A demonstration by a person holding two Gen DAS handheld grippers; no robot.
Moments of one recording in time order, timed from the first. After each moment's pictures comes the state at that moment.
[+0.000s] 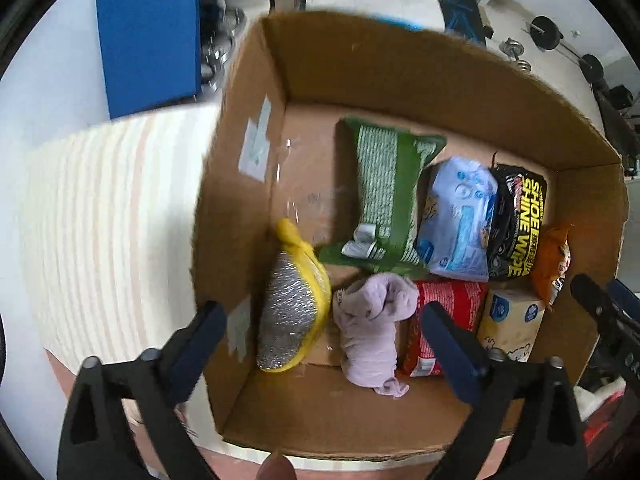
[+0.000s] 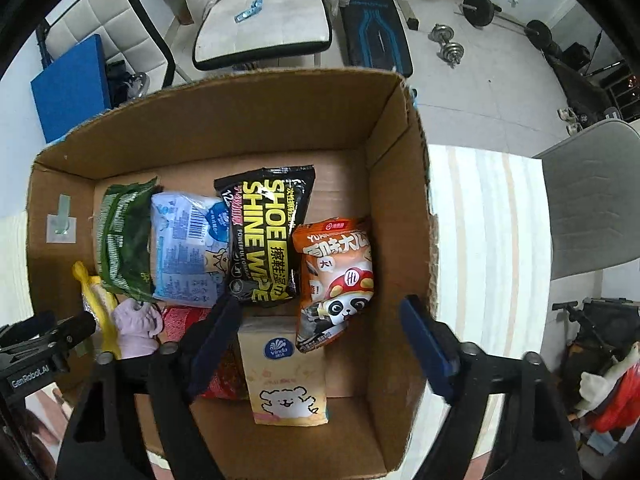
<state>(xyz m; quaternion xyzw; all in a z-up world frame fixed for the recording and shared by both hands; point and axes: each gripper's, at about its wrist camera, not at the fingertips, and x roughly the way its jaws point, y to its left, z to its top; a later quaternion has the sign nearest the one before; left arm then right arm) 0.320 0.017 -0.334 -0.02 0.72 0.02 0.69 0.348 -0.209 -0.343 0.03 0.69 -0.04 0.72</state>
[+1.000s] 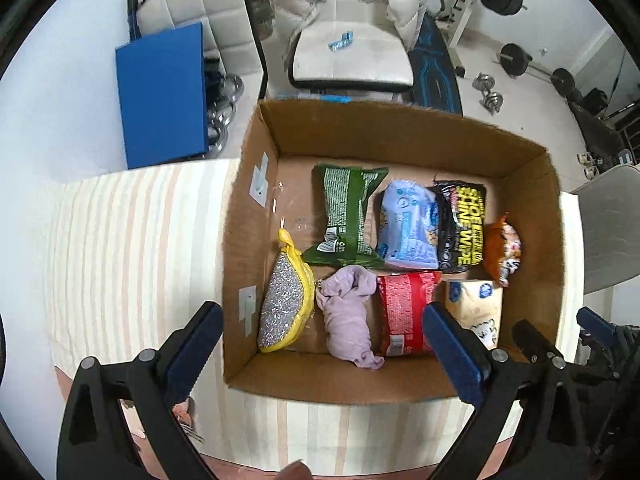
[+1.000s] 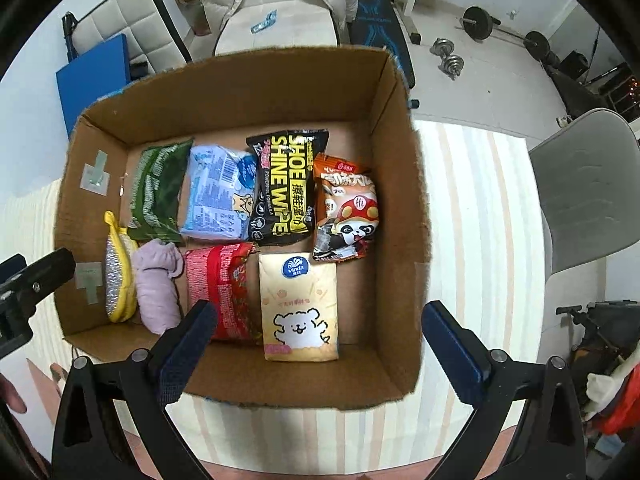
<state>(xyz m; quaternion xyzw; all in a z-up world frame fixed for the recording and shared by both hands) 0.269 -0.002 -0.249 0.01 0.64 0.00 0.77 0.271 -0.197 -0.301 0.03 0.66 -0.03 0.75</state>
